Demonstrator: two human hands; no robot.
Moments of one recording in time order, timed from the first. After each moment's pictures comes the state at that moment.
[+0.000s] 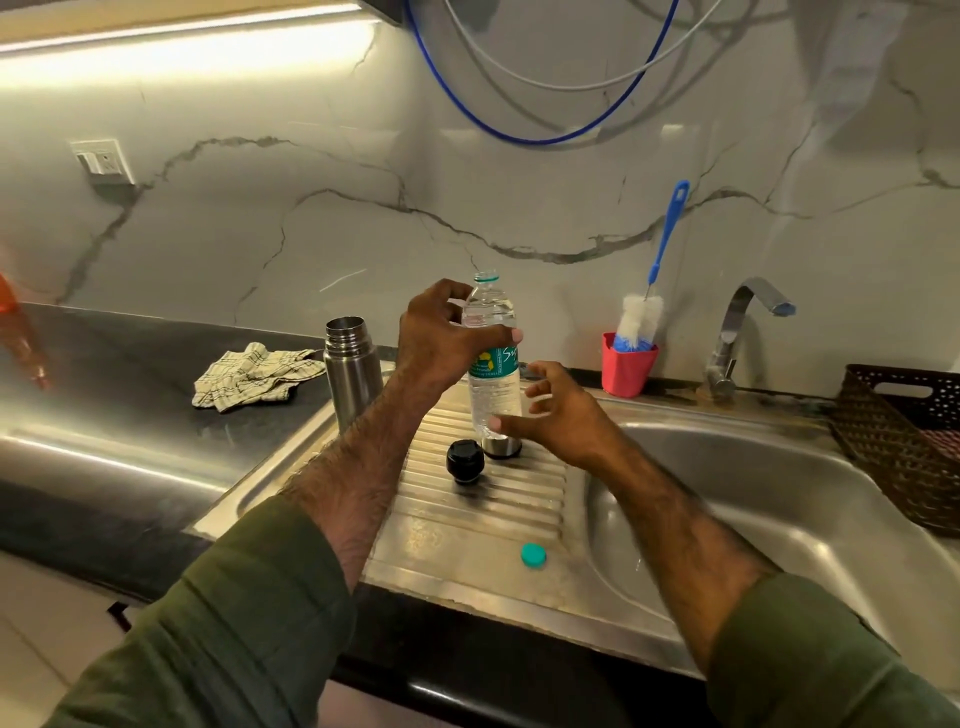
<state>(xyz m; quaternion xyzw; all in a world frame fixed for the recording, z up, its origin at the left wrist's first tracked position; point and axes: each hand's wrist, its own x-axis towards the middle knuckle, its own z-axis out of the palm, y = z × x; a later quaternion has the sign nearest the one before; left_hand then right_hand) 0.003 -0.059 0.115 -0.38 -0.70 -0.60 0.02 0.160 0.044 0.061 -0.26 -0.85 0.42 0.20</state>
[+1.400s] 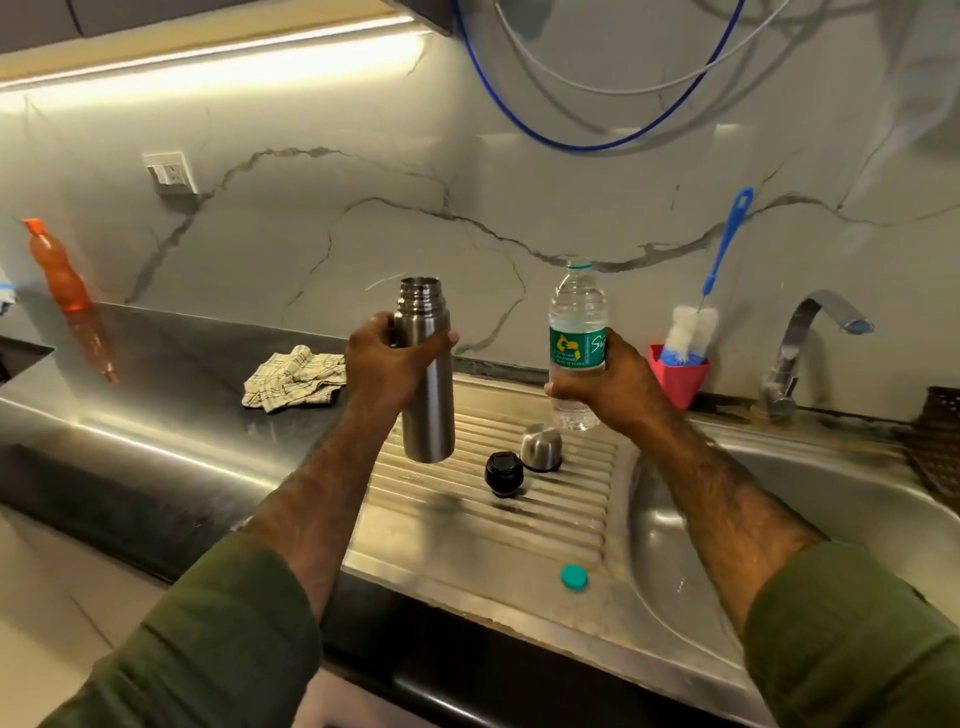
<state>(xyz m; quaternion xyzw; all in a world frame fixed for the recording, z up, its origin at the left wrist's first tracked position) -0.062 -0.129 0.097 -0.27 -0.73 -0.62 0.06 0.132 0.073 0.086 -0.23 -0.82 0.41 0.32</state>
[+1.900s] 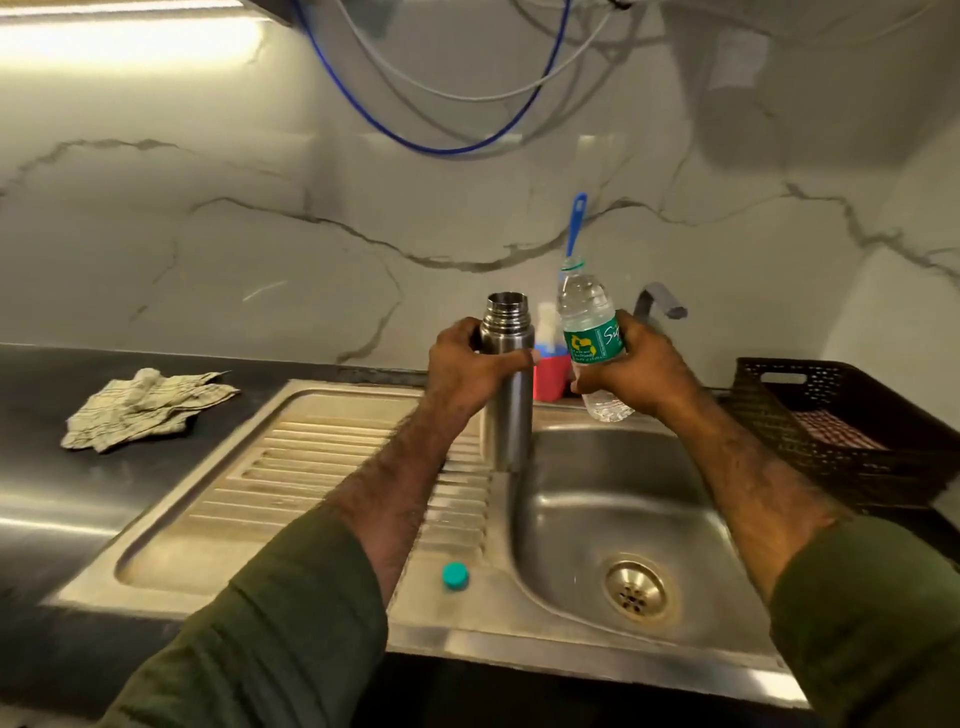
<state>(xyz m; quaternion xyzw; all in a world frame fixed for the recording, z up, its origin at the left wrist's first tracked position) 0.074 0.036 0.096 -0.39 -0.70 -0.60 -0.08 0.269 0.150 0.119 -0.36 -0.81 0.32 0.33</state>
